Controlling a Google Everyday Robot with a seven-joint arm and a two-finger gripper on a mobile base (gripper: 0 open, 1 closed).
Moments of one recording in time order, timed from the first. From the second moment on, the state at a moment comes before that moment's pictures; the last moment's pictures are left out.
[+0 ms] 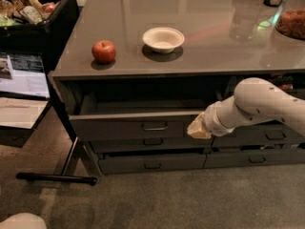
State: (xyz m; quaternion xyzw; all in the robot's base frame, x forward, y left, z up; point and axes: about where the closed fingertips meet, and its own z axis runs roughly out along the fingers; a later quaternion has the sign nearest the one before) arm 0.556 -0.155 0.669 -0.57 0.77 0.10 0.27
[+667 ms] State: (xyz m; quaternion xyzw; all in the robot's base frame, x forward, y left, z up) arm 0.581 -0.130 0.641 -0.60 0.75 0.13 0.26
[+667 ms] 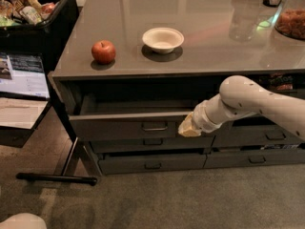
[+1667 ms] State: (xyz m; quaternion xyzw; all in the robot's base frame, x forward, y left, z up) arm 0.610 -0.114 0.639 -0.60 0.74 0.13 0.27
